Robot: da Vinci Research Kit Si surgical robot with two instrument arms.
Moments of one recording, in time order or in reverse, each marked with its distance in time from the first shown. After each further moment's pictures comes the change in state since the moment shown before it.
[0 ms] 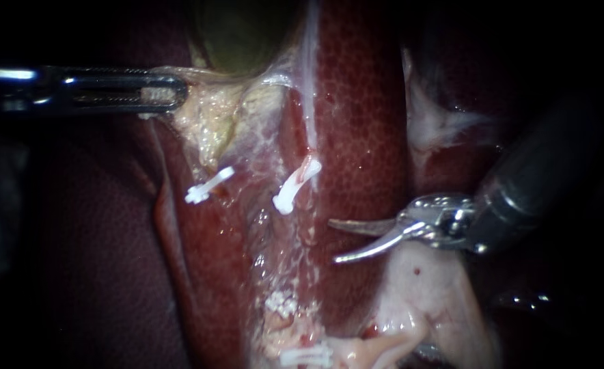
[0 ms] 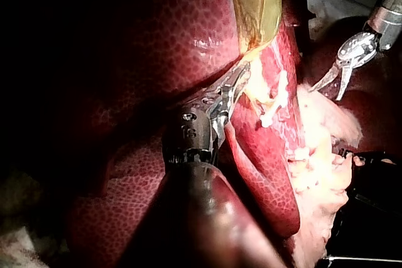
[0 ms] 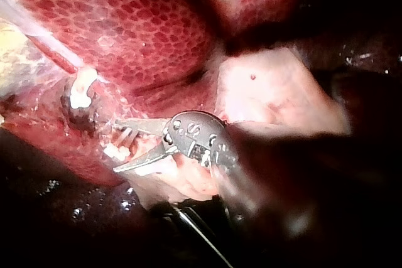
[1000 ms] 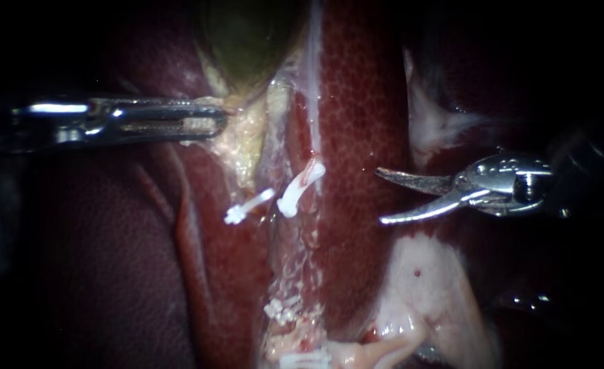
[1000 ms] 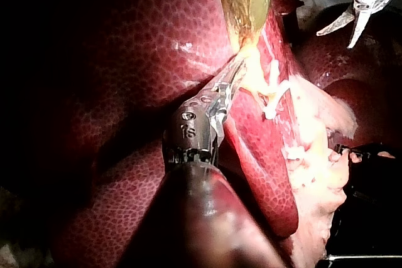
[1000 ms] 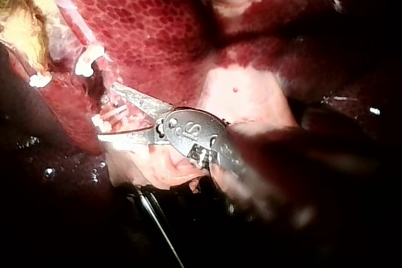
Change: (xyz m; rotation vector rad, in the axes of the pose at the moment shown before) right arm 0.005 -0.002 -0.005 -0.107 0.031 -0.078; left arm 0.006 -0.002 0.006 0.028 0.064 0.015
